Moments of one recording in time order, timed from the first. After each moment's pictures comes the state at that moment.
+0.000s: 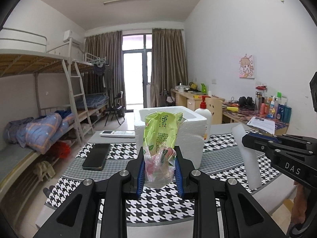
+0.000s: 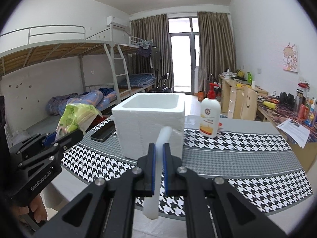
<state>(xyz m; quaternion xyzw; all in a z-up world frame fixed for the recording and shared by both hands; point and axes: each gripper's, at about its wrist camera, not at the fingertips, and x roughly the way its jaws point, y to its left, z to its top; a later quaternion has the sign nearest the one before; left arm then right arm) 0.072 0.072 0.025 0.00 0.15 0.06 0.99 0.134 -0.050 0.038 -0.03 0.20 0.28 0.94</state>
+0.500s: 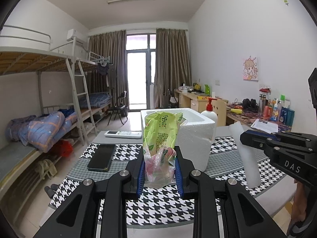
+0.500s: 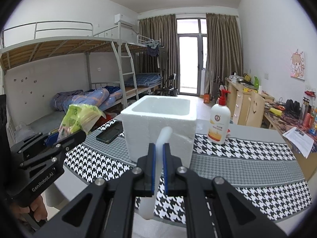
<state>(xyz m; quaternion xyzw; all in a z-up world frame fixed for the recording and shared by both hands) 0.074 0.084 0.030 0.00 0.15 0.07 0.99 0.145 -0.029 0.054 -0.05 0.19 0.30 0.93</state>
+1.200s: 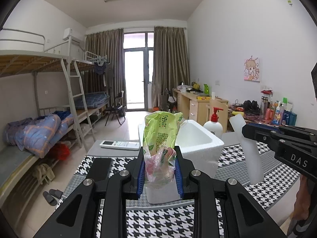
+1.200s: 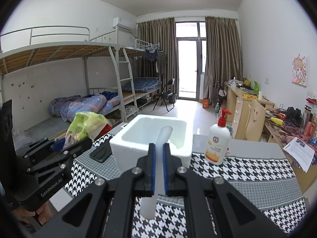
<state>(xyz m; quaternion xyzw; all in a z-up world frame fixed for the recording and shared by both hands) 0.130 0.100 0.060 0.00 0.16 0.06 0.99 0.196 -0.013 0.096 -0.04 0.18 0.30 0.94</state>
